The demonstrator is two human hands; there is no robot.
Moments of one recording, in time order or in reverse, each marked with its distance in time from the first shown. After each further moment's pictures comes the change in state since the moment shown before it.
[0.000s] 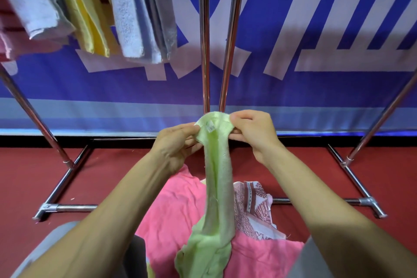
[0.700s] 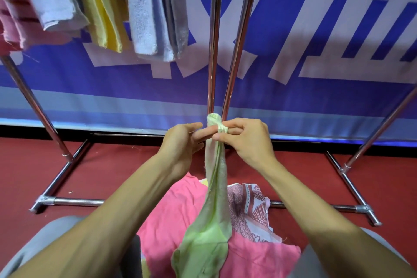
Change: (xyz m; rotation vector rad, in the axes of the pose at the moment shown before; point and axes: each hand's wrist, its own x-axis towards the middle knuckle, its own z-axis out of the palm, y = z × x) left_hand -0.020 0.001 -0.001 -0.098 -0.117 0.015; right_hand -0.013 0.014 0.009 -0.477 -0.086 -0.329
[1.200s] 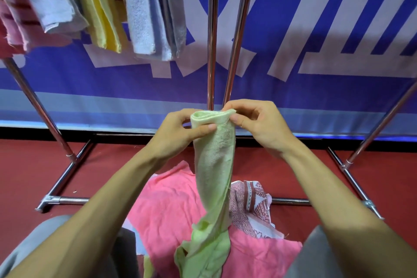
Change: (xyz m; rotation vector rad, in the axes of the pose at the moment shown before) left_hand -0.013 0.019 -0.013 0.735 -0.221 0.526; right_hand 0.002 -0.025 -0.040 0.226 -0.233 -0.263
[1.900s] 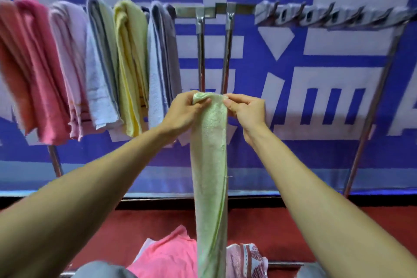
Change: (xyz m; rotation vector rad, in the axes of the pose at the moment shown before) left_hand 0.038 0.195 -0.027 0.097 0.136 0.390; right_hand 0.063 -0.161 -0.040 0.237 0.559 -0.019
